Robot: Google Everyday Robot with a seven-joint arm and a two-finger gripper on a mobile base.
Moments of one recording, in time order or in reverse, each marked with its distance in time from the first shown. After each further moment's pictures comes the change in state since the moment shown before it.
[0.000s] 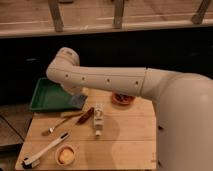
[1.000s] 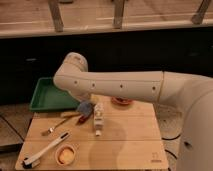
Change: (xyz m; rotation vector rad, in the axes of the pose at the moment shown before) arm -0.039 0.053 -0.025 -0.064 -0.024 0.116
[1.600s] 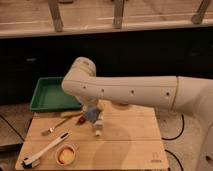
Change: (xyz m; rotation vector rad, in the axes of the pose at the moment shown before) arm -0.019 0.044 -0.002 -0.026 -0.025 0.048
